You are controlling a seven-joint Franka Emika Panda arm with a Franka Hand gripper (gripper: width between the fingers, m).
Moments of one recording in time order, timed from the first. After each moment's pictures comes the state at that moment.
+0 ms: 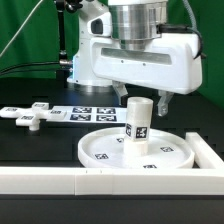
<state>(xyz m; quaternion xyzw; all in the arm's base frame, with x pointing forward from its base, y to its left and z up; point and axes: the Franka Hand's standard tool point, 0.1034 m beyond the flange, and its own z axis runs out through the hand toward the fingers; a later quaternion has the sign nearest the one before) 0.555 0.050 0.083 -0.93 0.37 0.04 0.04</state>
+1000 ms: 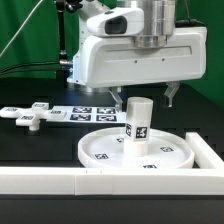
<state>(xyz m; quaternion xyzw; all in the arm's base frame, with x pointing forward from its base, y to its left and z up) 0.561 0.047 0.086 -0.99 -0.14 0.00 0.02</state>
